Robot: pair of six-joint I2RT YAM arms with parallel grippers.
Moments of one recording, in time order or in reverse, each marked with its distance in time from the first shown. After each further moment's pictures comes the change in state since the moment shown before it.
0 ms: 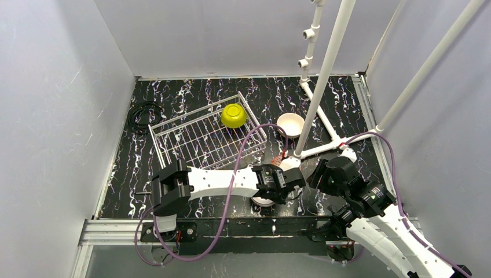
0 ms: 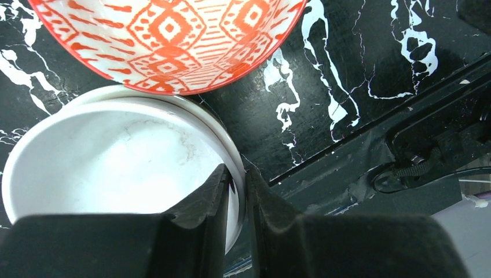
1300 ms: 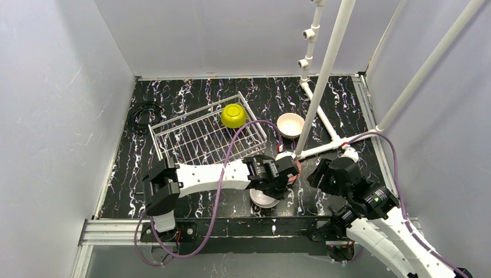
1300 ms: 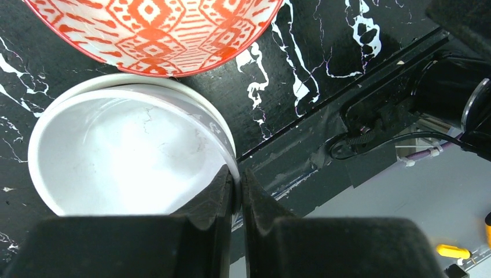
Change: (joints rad) left arm 0.071 -0.075 -0.019 -0.001 0.195 -0.038; right arm 0.000 -0.026 0.014 0.000 0.001 -0.002
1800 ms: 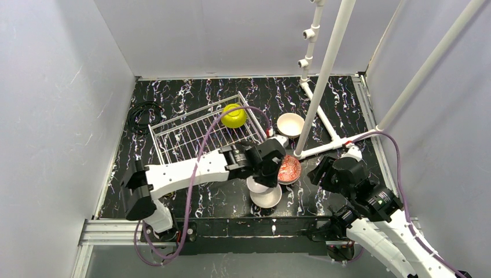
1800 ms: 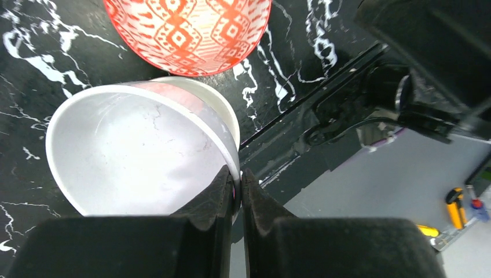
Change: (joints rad) left arm 0.063 -0.153 0.026 -0.074 0.033 0.079; right arm 0.000 -0.022 0.016 0.029 0.019 0.005
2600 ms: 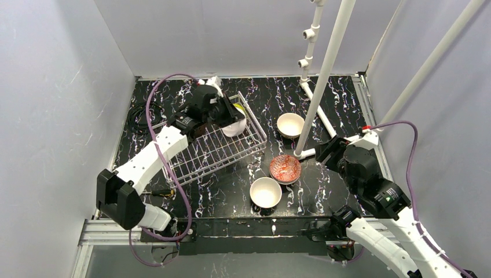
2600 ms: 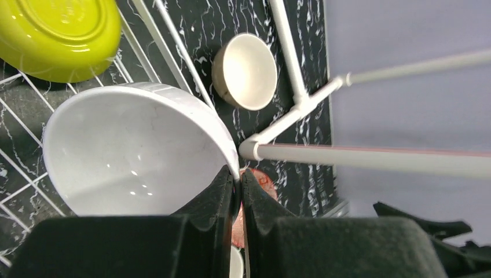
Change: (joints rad) left arm 0.629 -0.192 -0.098 0.354 0.177 -0.063; right arm 0.000 0.052 0.132 0.195 0.230 -0.069
